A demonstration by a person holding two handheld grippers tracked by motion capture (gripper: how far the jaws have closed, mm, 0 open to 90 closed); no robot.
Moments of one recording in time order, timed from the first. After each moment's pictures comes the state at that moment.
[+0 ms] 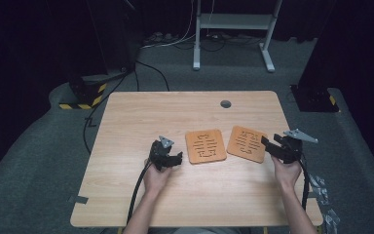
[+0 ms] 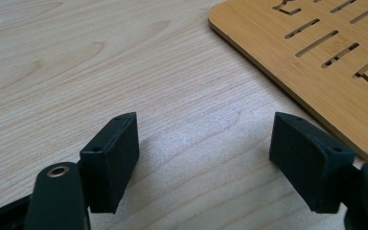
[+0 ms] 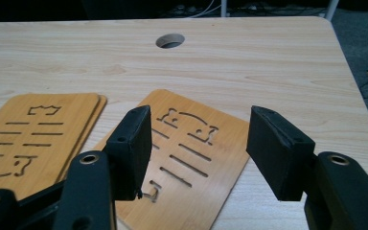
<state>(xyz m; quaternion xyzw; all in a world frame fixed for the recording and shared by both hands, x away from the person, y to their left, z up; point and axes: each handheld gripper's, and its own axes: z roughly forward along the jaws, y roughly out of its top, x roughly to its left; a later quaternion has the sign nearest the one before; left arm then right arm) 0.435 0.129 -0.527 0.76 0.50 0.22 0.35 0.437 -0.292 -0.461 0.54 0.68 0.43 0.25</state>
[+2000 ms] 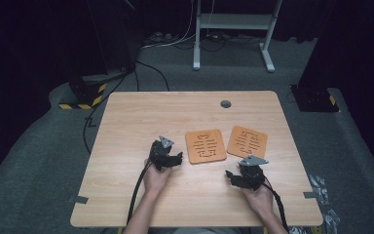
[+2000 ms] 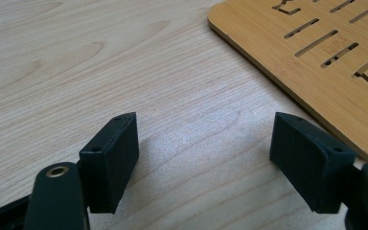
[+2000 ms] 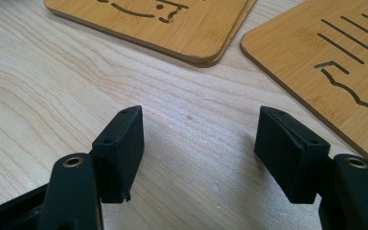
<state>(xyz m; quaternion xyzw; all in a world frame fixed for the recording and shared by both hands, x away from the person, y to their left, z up) 0.435 0.129 -0.527 0.76 0.50 0.22 0.35 0.384 -0.193 -0.523 0.42 0.82 0.35 0.18</state>
